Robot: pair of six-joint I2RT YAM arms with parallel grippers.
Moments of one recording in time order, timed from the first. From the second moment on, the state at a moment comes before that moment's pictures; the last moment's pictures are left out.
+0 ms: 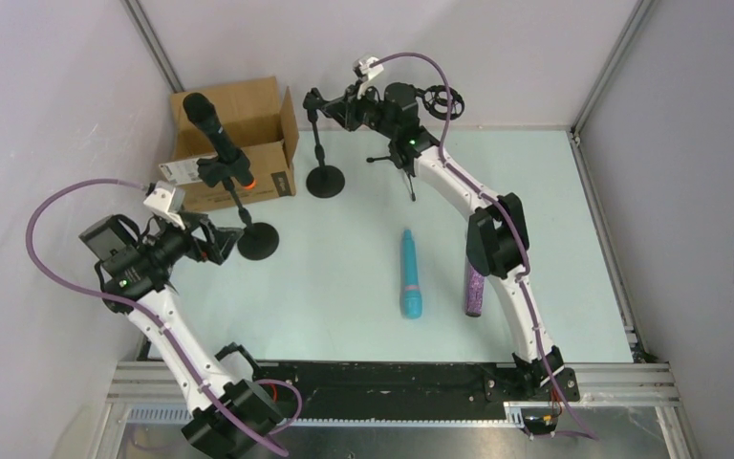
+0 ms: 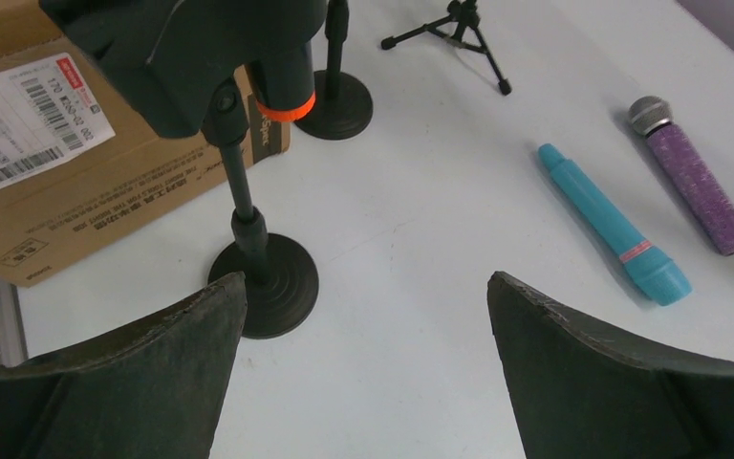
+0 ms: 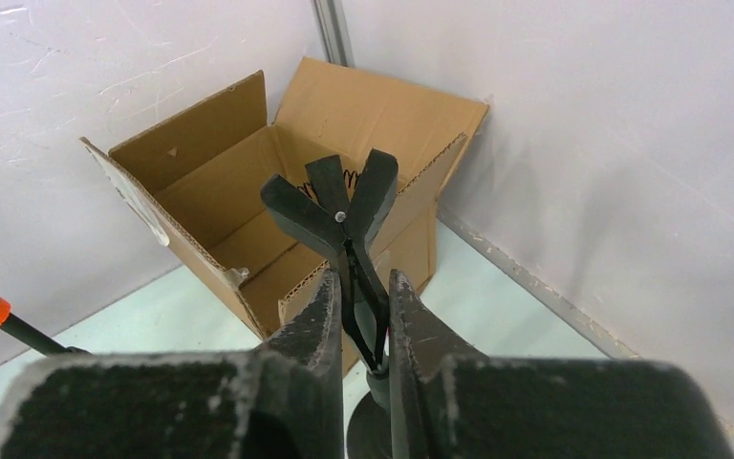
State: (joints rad) left arm 0.74 0.85 0.98 -0.77 1.16 0.48; right arm 0.57 2.36 2.25 0.23 -0.40 0.18
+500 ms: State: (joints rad) left arm 0.74 0.82 1.09 -0.77 1.36 0.42; right arm 0.66 1.93 1.66 0.33 -0.33 0.20
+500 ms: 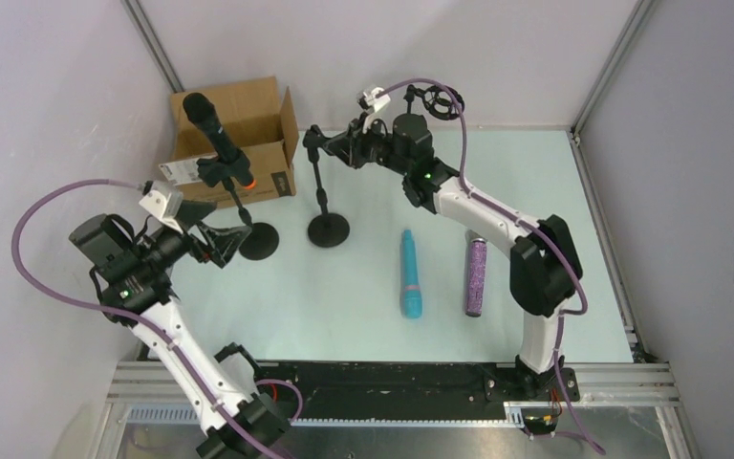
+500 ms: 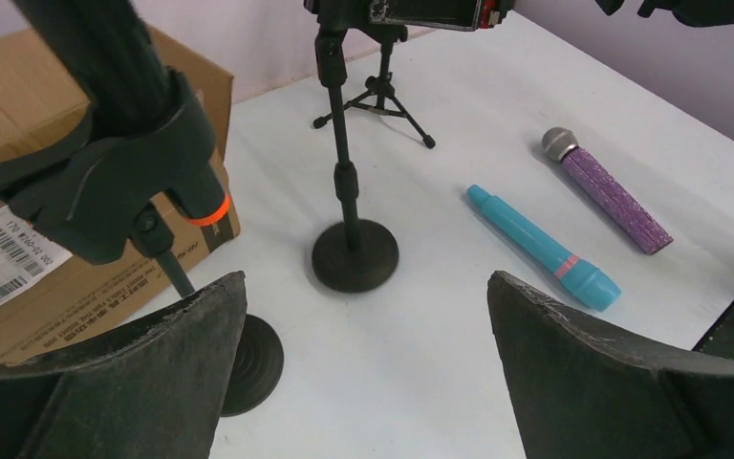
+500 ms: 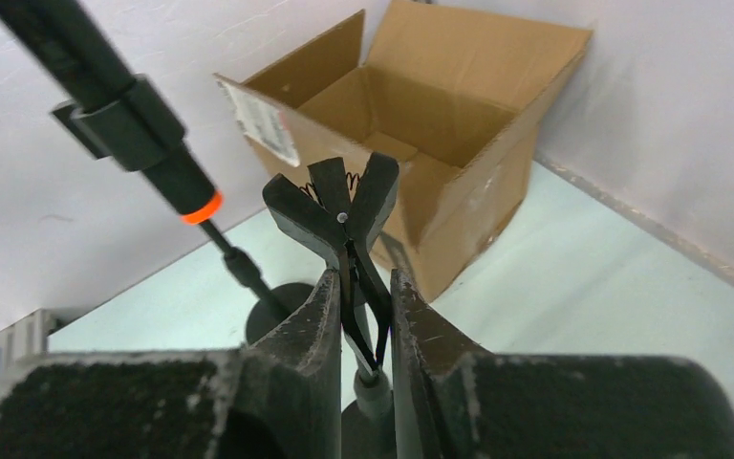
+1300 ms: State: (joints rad) left arm 0.50 0.68 1.04 -0.77 1.33 0.42; right arm 0.91 1.37 1.08 0.31 -0.20 0.11
